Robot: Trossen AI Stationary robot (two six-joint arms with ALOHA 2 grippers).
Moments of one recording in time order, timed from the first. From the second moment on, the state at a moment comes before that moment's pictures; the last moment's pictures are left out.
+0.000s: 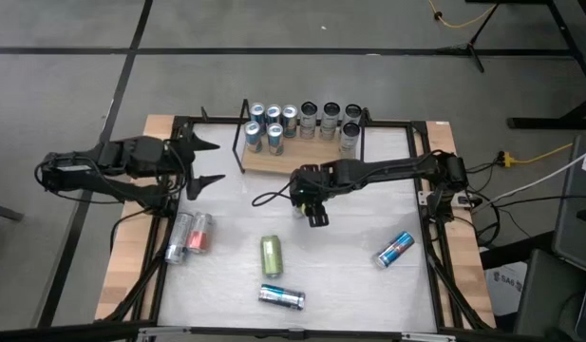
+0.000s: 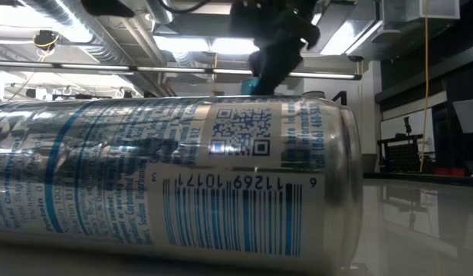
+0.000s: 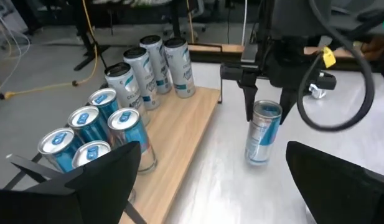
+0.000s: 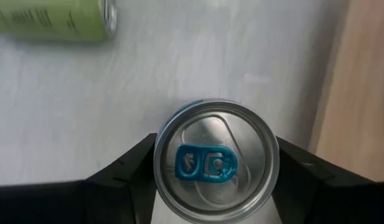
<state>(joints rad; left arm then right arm) -0.01 0.65 0.93 -0.68 -0.33 -0.05 0.03 1.87 1.60 -0.86 0.03 -0.19</state>
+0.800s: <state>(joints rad) -0.01 0.44 0.45 -0.16 -0.22 -0.11 -0.29 1.87 2.04 -0.95 -0.01 -0.22</state>
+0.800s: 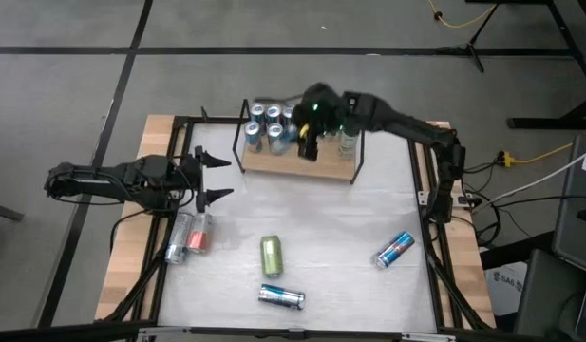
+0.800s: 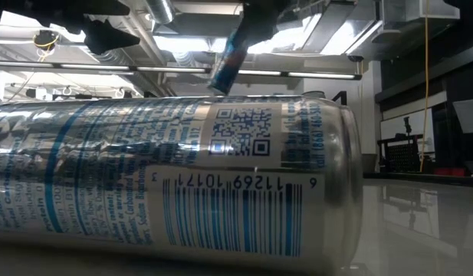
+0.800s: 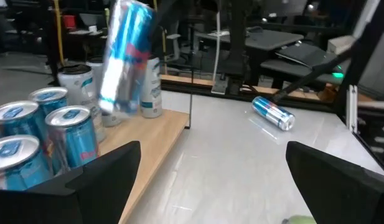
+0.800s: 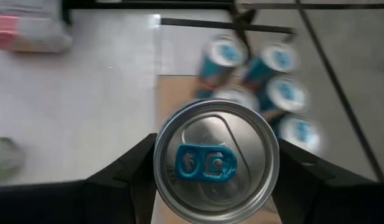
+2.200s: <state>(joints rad) -0.01 0.44 0.45 -0.16 -0.41 -0.15 -0.44 2.11 2.07 -1.06 -0.04 -0.33</state>
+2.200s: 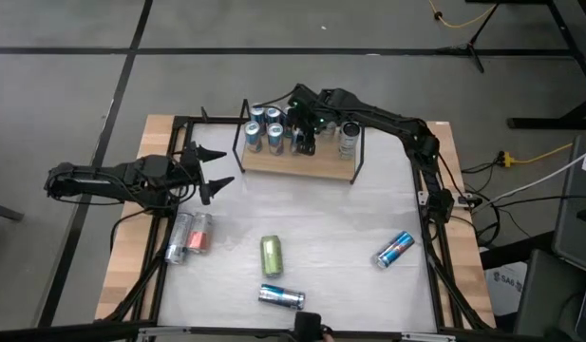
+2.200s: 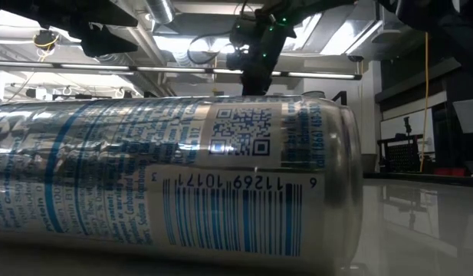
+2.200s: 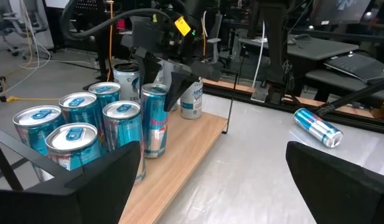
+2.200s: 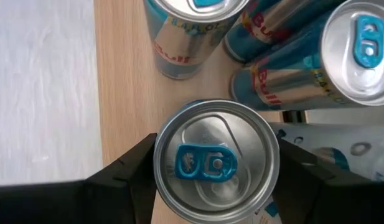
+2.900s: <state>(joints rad) -0.01 0.44 0.45 -0.17 -0.41 -0.15 -0.44 2.12 2.07 -0.97 -0.04 -0.33</state>
